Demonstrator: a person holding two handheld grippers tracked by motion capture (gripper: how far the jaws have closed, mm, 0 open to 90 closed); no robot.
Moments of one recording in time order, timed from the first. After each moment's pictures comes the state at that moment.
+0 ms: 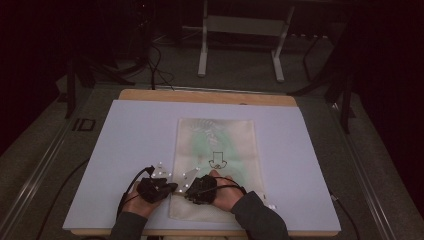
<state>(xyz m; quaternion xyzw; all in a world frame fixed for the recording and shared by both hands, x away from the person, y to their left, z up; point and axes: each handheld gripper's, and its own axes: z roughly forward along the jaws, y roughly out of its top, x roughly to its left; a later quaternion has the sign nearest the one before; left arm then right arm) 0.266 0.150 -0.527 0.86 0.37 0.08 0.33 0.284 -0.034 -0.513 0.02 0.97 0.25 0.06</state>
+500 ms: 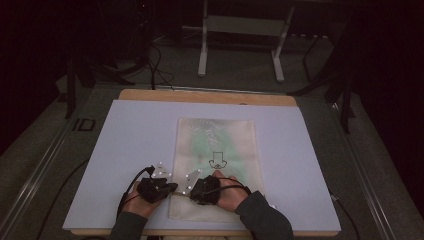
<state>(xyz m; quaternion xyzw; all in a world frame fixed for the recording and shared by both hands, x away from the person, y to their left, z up) 0.266 0.149 -0.527 0.86 0.37 0.08 0.33 0.280 -0.043 -0.508 0.02 0.97 0.22 0.07</state>
